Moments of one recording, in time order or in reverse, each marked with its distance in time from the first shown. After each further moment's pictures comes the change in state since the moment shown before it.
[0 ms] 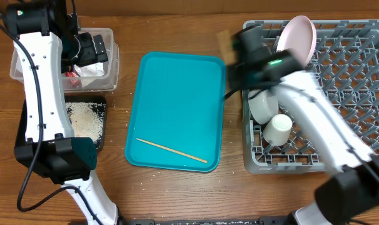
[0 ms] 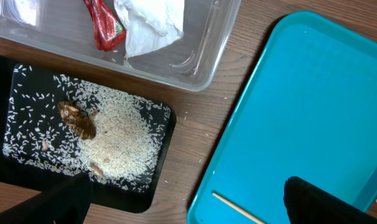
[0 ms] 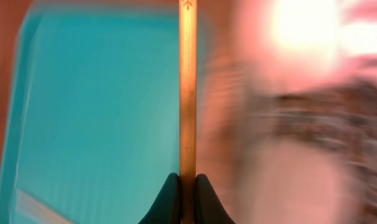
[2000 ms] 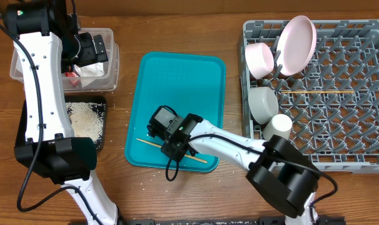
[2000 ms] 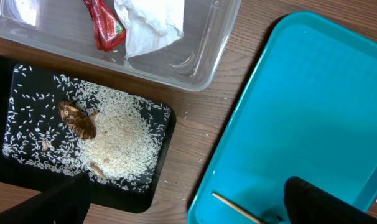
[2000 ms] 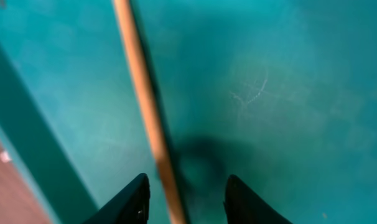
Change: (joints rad) left arm 0.000 0.000 0.000 0.000 0.000 0.000; right arm 0.618 0.306 -0.261 0.331 -0.049 -0.433
